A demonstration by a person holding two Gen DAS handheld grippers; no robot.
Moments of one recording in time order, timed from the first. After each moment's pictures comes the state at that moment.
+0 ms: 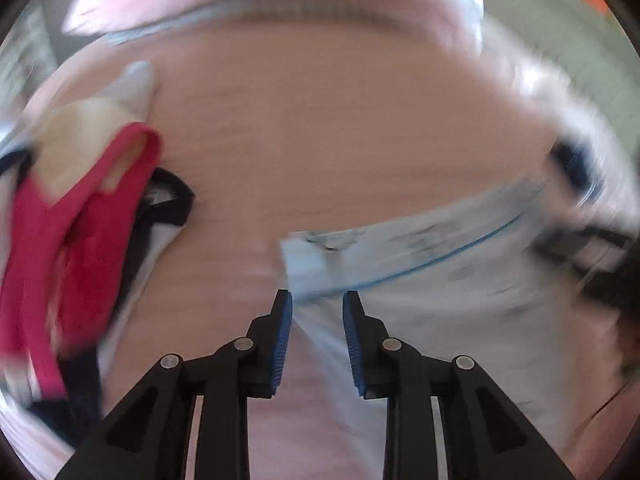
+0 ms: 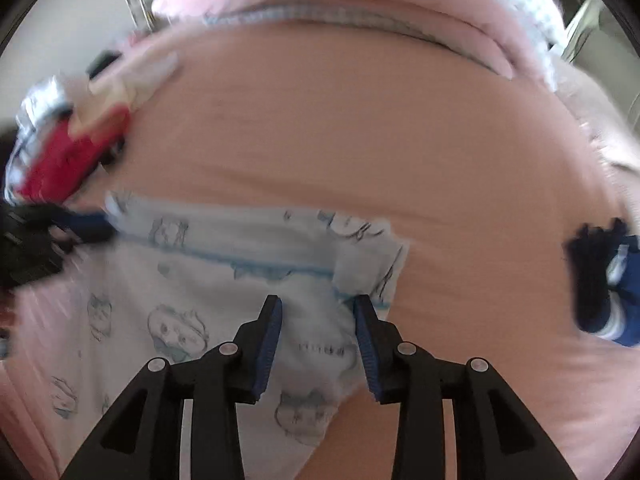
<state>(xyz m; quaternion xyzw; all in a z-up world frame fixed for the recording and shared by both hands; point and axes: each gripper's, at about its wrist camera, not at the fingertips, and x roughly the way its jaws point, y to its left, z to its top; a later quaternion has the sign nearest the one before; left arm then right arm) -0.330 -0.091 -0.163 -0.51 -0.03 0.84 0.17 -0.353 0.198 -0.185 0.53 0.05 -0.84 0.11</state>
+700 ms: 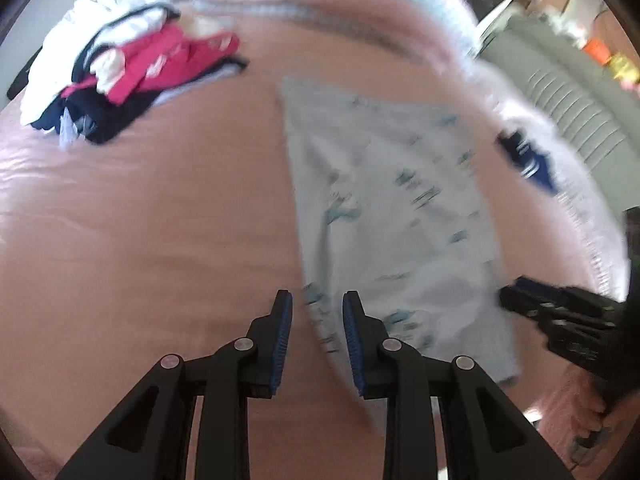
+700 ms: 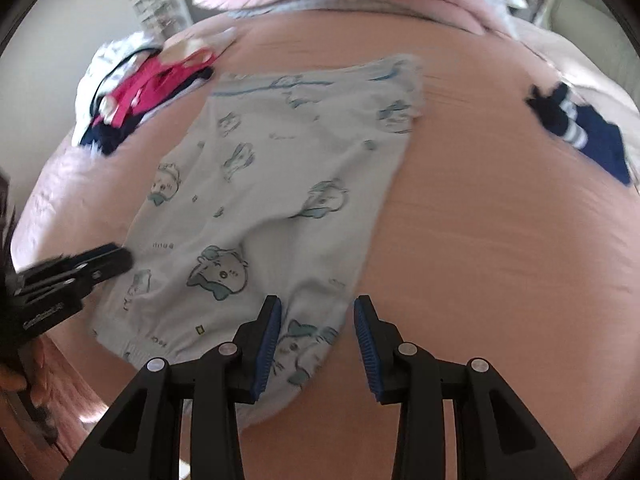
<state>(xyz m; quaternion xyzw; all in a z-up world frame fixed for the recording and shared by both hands) -0.132 -0.071 -0.185 -0.47 -0.10 0.87 0.11 -0.152 0.223 -0.190 0.53 0.00 -0.84 0.10</state>
